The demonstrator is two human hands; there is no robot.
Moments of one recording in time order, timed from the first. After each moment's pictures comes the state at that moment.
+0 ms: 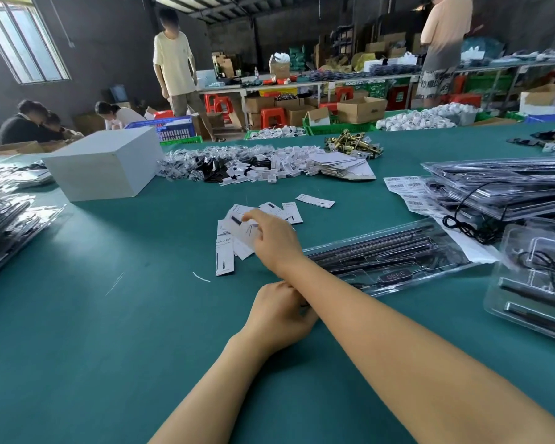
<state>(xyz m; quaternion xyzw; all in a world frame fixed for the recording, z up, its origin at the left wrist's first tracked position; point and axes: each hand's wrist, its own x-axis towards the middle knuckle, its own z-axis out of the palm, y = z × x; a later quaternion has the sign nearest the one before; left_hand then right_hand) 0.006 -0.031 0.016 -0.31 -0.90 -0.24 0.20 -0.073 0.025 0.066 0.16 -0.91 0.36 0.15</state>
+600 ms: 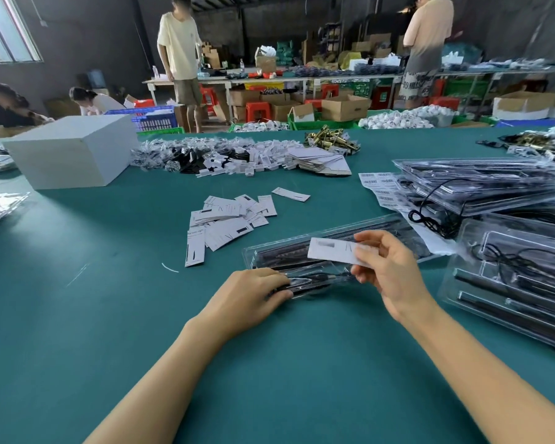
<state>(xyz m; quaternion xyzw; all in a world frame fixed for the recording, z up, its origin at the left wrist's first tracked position) -0.001 -0.038 0.019 -0.38 -0.89 -0.18 0.15 0.024 0.200 0.039 -0.05 -0.64 0.75 0.13</state>
